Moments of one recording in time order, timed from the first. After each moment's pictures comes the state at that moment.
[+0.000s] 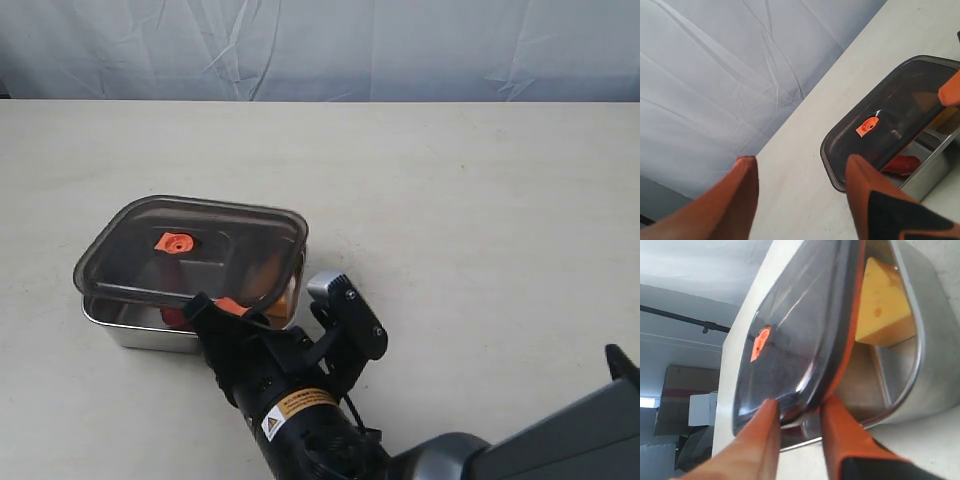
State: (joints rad) left arm -0.20 0.00 -0.31 -0.33 0.62 1.00; right arm 1.51 1.97 -0.73 1.01 -0.96 0.78
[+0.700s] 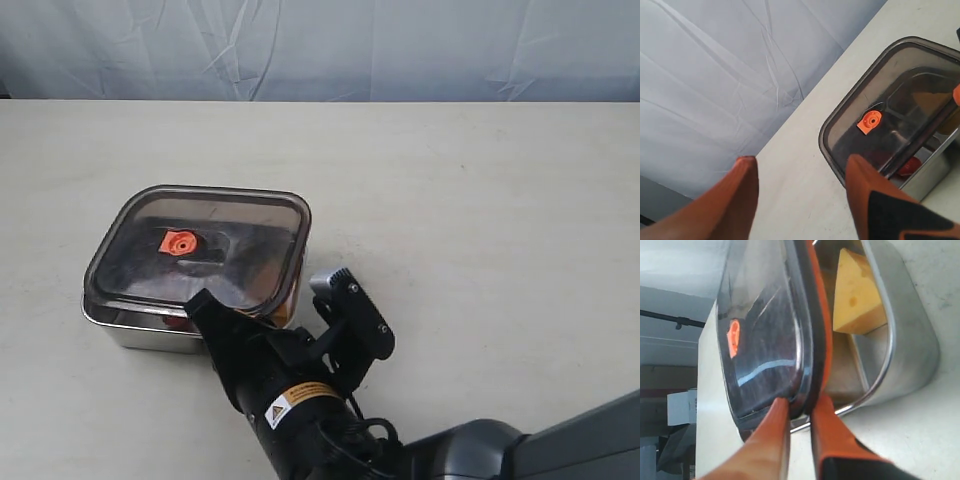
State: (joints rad) left arm -0.20 0.00 -0.31 -0.33 0.62 1.00; right arm 1.51 1.89 -0.74 1.13 -0.81 0.67
